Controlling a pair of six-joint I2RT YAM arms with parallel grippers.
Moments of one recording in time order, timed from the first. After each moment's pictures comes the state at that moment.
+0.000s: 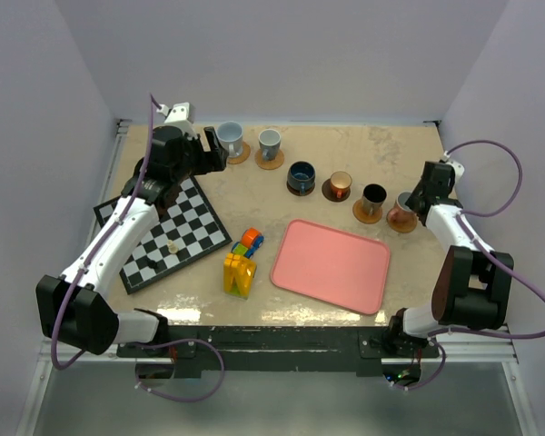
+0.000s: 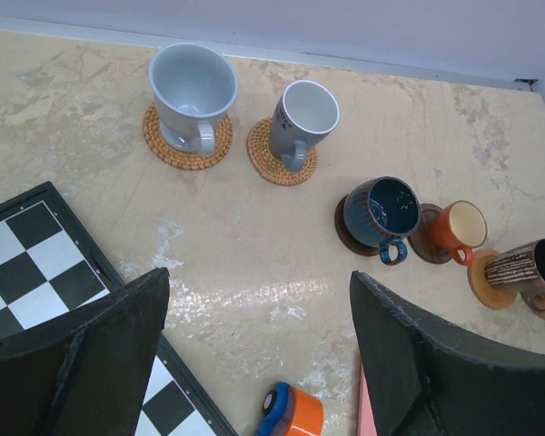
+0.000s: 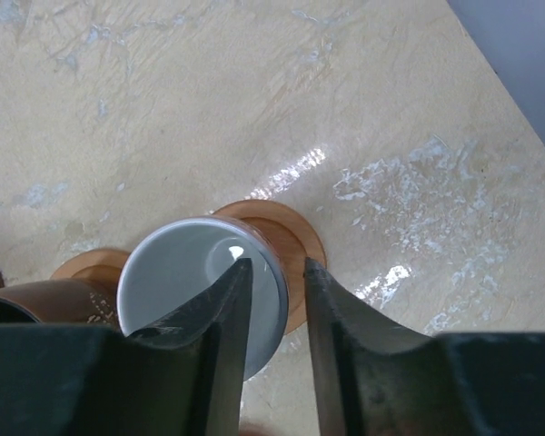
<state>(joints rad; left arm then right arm) -0.30 1.32 1.19 -0.23 -0.02 -0.36 -0.18 1.45 0.90 -0.20 0.29 0.36</state>
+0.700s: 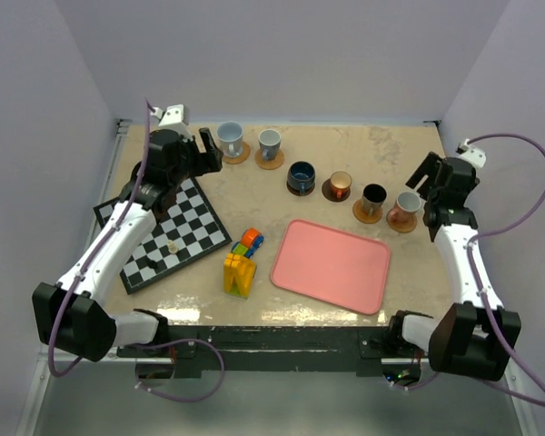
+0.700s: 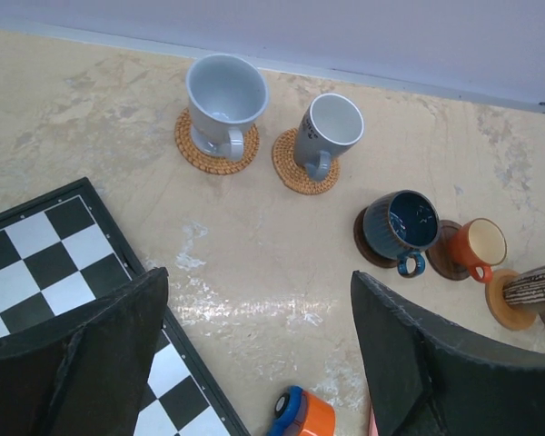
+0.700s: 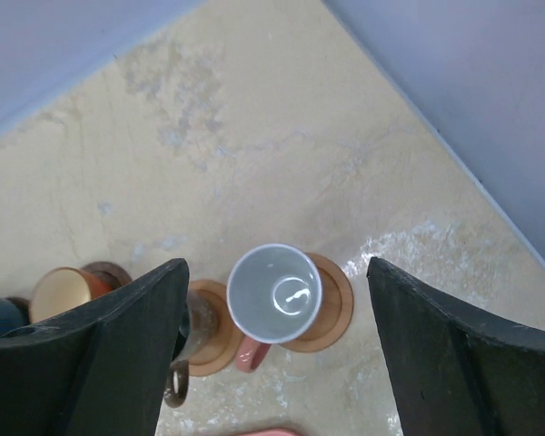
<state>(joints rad) -0.30 1.29 1.17 -0.23 -0.07 -0.37 -0.18 1.18 0.90 -0.19 0.24 0.34</state>
